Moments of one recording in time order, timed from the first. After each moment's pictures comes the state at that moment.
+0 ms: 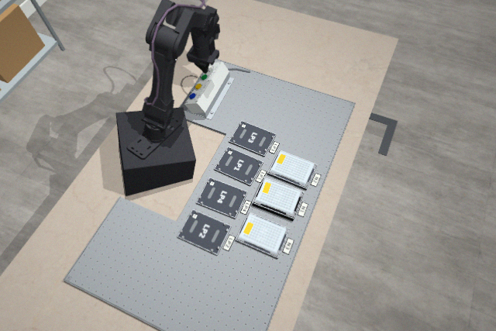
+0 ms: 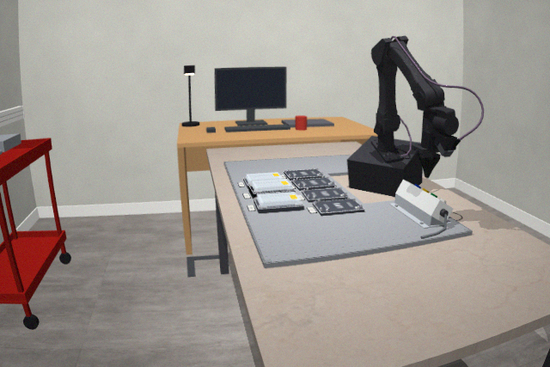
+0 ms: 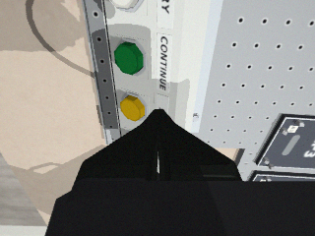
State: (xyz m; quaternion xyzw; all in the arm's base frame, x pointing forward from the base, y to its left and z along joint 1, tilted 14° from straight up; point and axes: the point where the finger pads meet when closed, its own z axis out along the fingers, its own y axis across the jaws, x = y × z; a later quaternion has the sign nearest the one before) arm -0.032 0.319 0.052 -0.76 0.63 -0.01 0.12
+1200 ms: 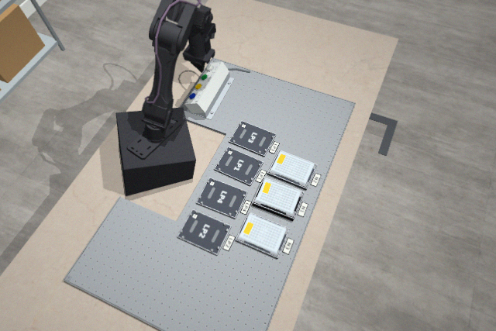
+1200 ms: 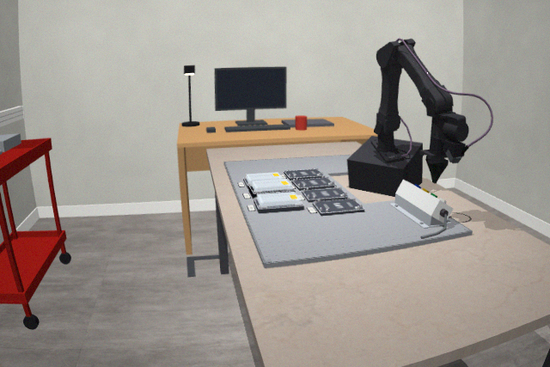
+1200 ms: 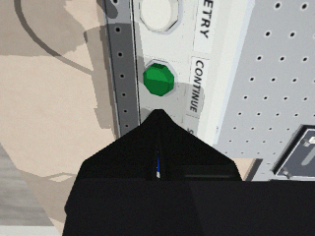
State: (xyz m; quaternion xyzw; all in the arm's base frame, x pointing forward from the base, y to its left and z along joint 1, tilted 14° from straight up) arm -0.056 0.330 0.033 -0.76 0.64 -0.02 0.11
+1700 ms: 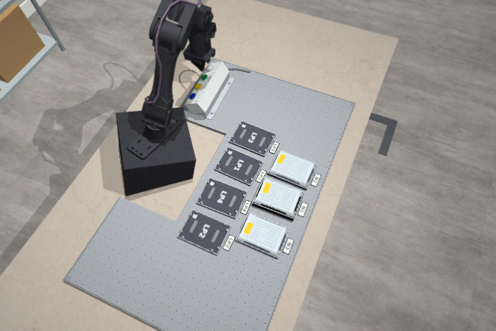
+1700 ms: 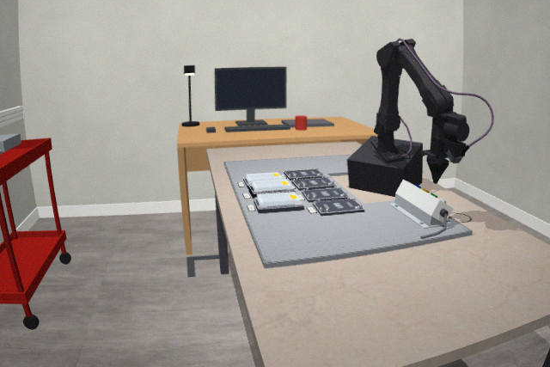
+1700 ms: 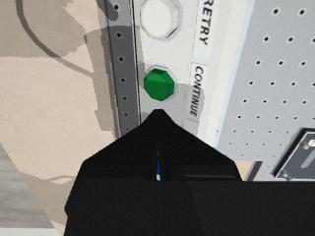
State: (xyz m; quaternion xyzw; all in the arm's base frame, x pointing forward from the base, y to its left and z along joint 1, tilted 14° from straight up) arm -0.057 0.334 0.034 -0.76 0.64 -0.01 0.12
